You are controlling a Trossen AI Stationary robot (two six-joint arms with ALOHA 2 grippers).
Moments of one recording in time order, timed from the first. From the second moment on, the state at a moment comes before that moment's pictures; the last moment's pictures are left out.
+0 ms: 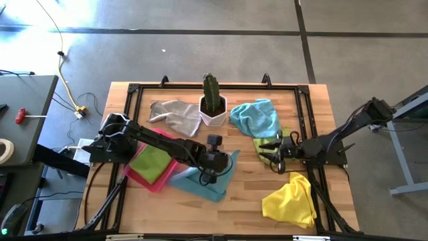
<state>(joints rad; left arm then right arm) -0.16 1.88 1.49 -0.62 -0.40 0.09 0.46 0.80 0.06 0.72 0.52 0.24</state>
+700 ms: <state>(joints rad) -0.18 1.88 1.49 -0.58 -0.40 0.18 0.34 1.42 0.47 0.82 0.29 -0.02</state>
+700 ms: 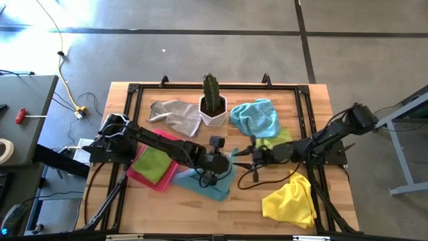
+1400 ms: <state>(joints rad) -0.25 1.88 1.49 -0.63 -0.55 0.37 0.16 1.59 0.51 0.95 -0.10 -0.09</state>
